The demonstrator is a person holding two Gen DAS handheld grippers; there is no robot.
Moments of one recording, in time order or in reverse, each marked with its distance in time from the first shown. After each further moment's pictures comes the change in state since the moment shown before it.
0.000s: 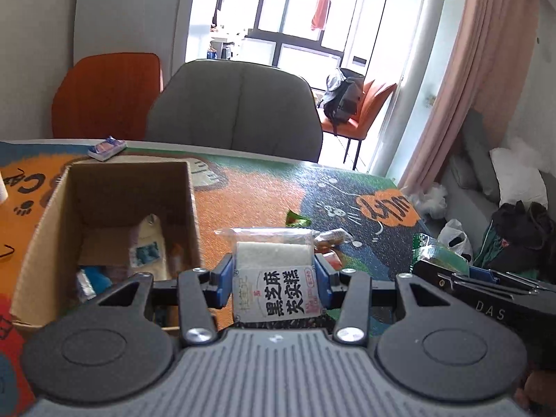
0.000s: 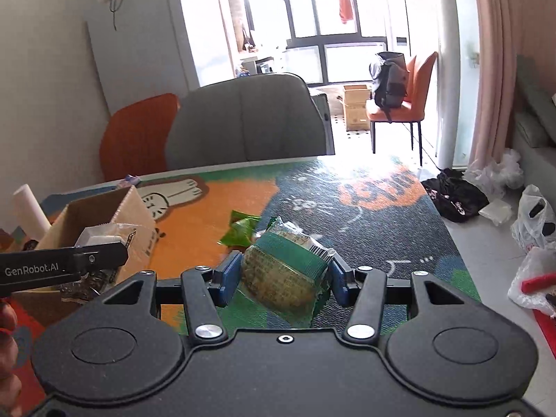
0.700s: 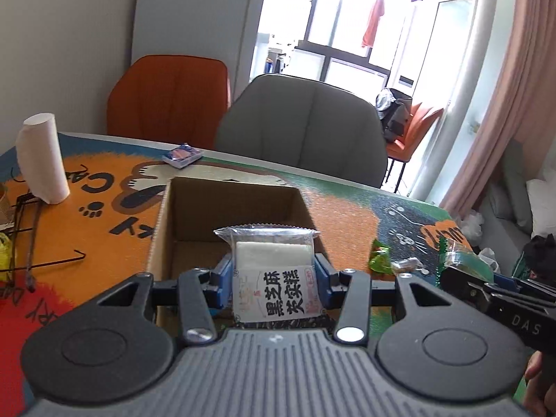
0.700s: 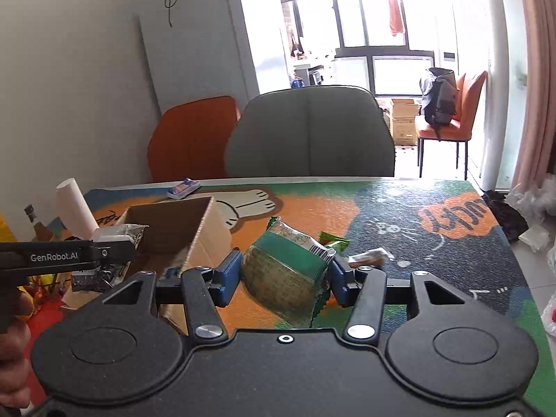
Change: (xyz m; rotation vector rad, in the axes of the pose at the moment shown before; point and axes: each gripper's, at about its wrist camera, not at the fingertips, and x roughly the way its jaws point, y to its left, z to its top) left arm -0.023 0.090 0.019 -0.100 -0.028 0.122; right arm 0.010 0.077 0.015 -0.077 -0.017 0.127
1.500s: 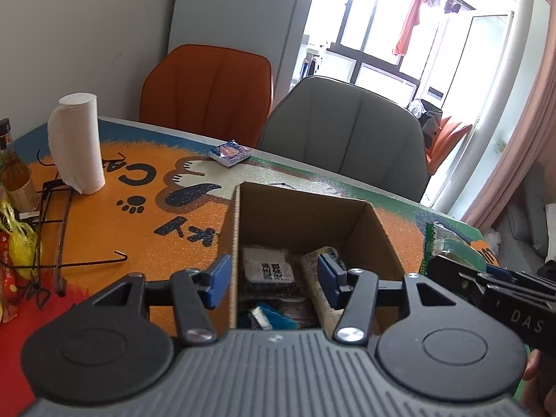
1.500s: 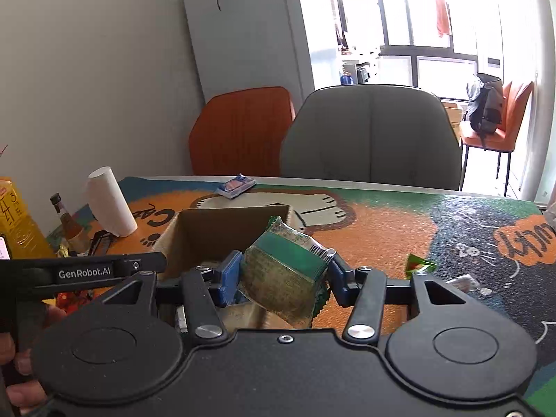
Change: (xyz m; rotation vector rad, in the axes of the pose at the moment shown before) left arm 0.011 0.063 0.011 -0.082 0.006 0.055; right arm 0.051 0.070 0.018 -0.065 0.032 0.110
